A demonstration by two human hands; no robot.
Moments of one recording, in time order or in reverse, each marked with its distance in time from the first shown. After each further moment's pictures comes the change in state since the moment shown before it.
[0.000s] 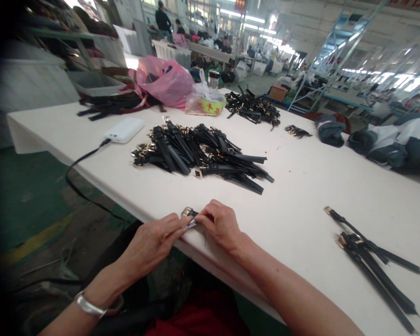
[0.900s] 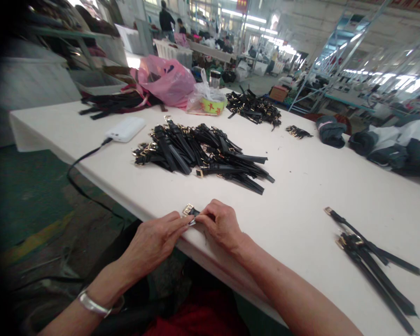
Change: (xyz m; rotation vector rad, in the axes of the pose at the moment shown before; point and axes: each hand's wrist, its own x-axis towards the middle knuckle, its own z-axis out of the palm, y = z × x) left_hand 0.001 0.003 -0.002 0.075 0.012 0.019; right_hand 0.000 0.001 0.001 0.074 0.043 0.007
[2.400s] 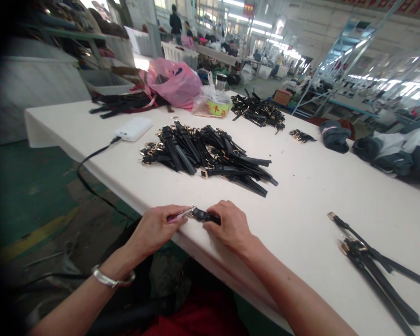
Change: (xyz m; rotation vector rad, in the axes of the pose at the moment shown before) left_hand 0.012 -0.018 -0.006 -0.339 0.072 -0.207; right_hand 0.001 -0.015 -0.019 -0.345 -0.225 0.124
